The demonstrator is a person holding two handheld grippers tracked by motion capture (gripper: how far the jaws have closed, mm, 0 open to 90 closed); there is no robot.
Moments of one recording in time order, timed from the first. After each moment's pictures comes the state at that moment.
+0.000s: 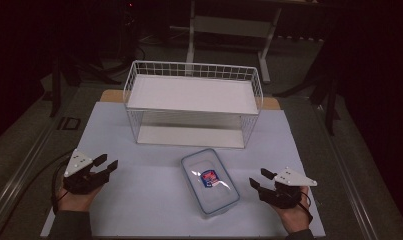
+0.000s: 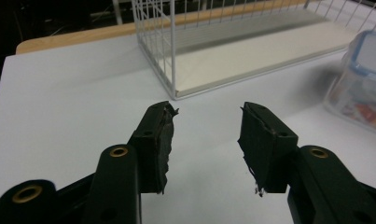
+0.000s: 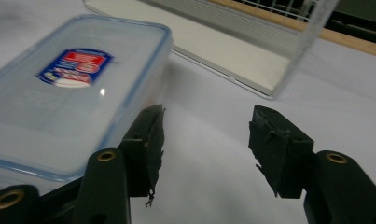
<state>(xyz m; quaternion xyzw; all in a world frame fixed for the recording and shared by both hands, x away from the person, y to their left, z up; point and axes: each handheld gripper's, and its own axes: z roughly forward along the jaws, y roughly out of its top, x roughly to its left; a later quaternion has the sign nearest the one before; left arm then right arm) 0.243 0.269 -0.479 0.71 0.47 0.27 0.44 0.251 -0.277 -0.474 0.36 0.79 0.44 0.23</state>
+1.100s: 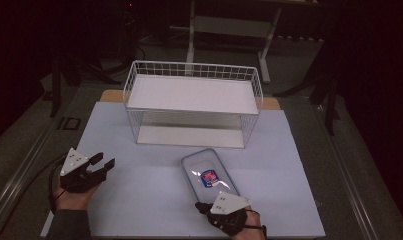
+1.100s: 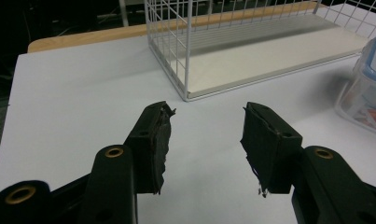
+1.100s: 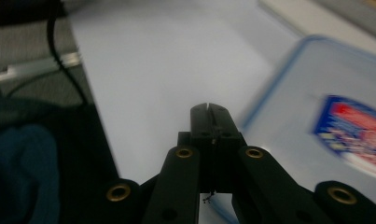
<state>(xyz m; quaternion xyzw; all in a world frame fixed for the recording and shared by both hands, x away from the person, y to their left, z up) 0.246 0.277 -0.483 0.71 0.48 0.28 0.44 0.194 -0.135 -0.478 0.18 0.88 0.43 0.12</state>
